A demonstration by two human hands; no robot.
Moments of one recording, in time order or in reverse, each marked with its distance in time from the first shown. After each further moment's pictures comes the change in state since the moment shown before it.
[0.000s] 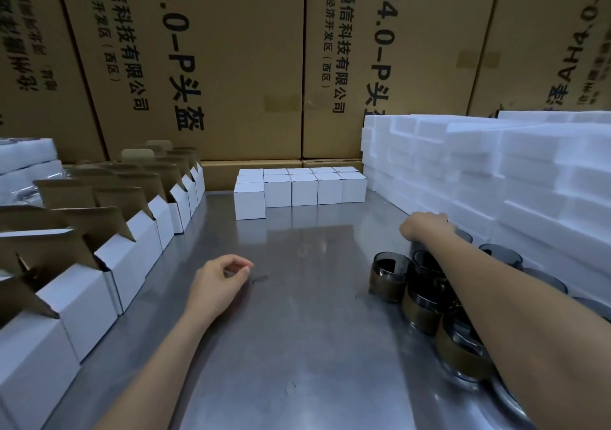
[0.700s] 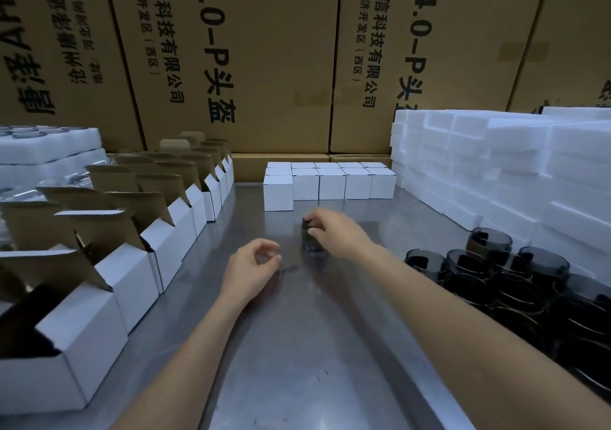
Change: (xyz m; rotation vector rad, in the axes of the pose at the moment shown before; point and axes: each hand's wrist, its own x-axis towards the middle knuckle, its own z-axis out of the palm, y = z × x) left_hand -0.002 0.003 -0.003 -0.056 0.028 -0.013; right_hand -0.087 -0.139 0.039 0.433 0.084 -0.864
